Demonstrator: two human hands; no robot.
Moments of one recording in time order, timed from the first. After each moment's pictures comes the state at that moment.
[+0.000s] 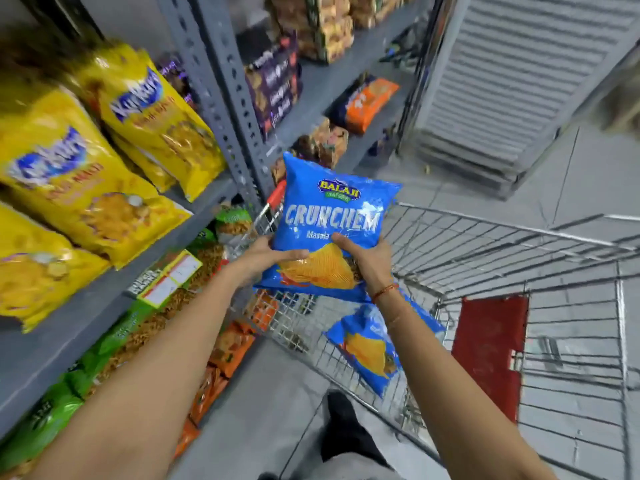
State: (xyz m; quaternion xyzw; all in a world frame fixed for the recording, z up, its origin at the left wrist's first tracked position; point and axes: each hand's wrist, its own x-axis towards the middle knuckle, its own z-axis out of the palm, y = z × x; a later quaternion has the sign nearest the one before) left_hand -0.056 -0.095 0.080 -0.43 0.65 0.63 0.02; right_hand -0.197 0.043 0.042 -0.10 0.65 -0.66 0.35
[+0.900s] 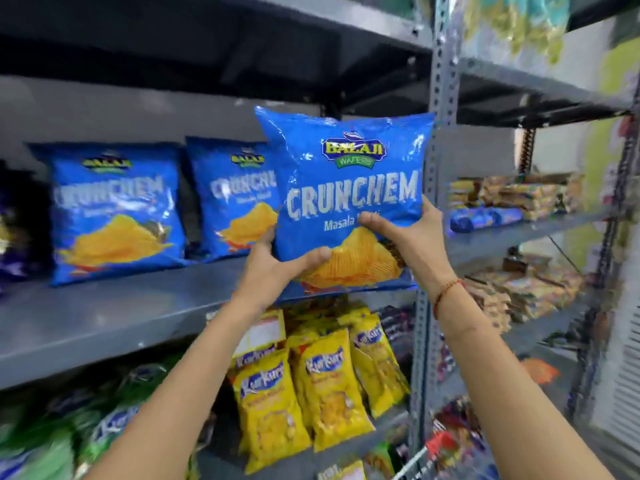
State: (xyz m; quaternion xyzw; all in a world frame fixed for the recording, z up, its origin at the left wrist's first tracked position) left_hand 0.165 -0.108 0.453 -0.32 0.67 0.36 -0.56; right_hand -0.034 -0.084 0.473 -0.55 0.37 -0.73 0.17
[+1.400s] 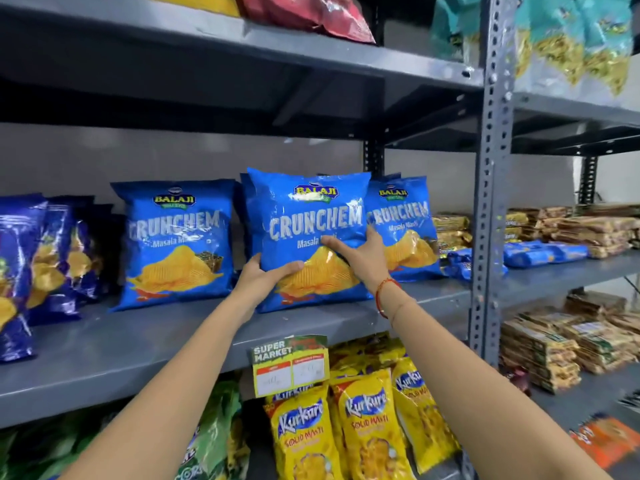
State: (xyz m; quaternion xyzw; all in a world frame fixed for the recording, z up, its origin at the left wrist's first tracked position) left_hand 0.240 -0.184 0.469 -0.44 0.60 0.37 -0.56; right_hand 0.050 -0.189 0.486 -0.59 0.41 -0.66 0.22
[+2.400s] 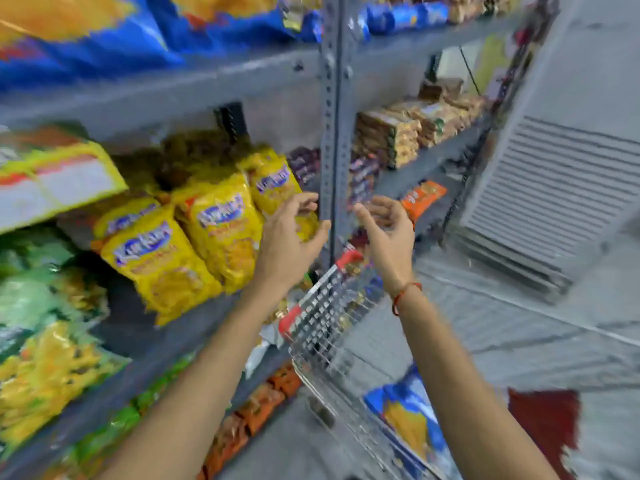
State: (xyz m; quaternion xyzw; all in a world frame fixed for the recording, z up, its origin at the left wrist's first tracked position) left_hand 0.030 -0.077 0.256 -0.32 0.80 0.26 -0.44; right_hand -0.110 -0.021 0.231 -0.33 0.62 -0.69 0.18
